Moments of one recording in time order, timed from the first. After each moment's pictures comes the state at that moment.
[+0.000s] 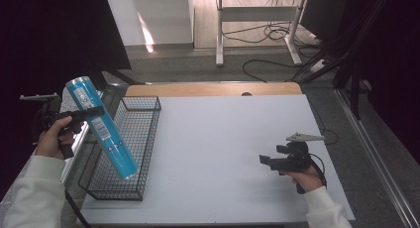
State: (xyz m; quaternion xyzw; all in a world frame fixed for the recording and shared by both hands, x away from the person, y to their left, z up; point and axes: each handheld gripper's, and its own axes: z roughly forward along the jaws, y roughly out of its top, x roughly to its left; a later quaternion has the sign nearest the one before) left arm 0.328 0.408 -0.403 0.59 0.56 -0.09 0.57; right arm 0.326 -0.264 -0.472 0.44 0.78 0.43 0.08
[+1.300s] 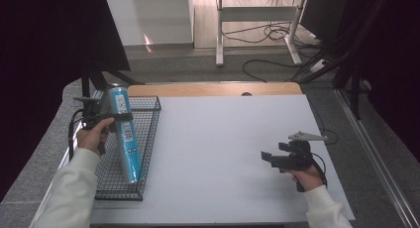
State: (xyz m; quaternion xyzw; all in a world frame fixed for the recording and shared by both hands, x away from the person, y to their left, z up) left arm 0.383 0.343 -0.453 0.61 0.66 -0.03 0.44; right arm 0.328 -0.268 -0.470 0.45 0.77 0.44 0.11
